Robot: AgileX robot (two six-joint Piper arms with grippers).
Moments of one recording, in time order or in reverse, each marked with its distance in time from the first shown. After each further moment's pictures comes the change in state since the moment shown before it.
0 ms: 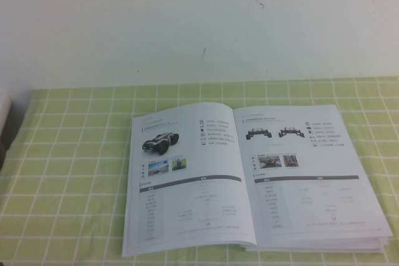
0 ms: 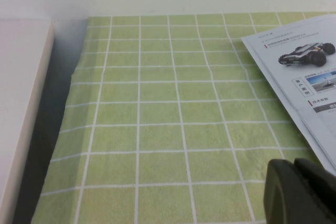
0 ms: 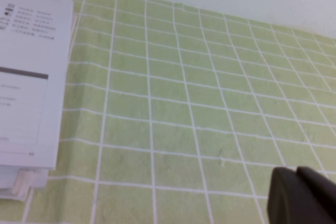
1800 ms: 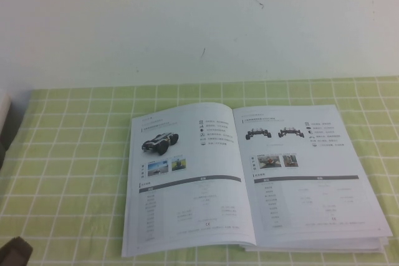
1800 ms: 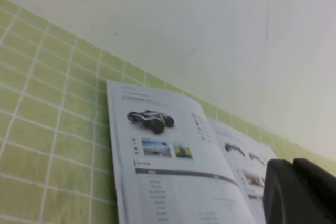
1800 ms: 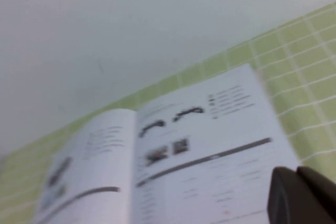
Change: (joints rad) right arm 0.000 0.000 0.007 0.977 0.040 -0.218; left arm 0.000 0.038 -0.068 -0.789 -0.047 0.143
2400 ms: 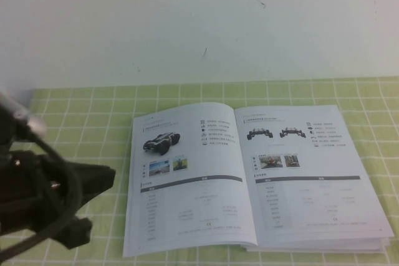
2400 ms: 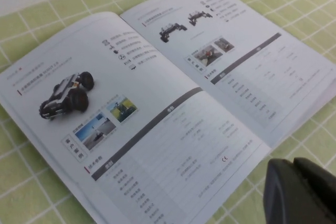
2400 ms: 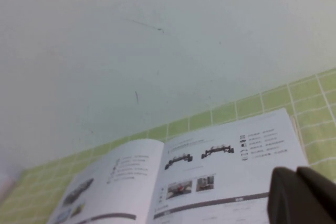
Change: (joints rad) right arm 0.000 0.000 0.000 0.344 -0.025 -0.335; left arm -0.077 0.830 -0.641 0.009 0.470 0.721
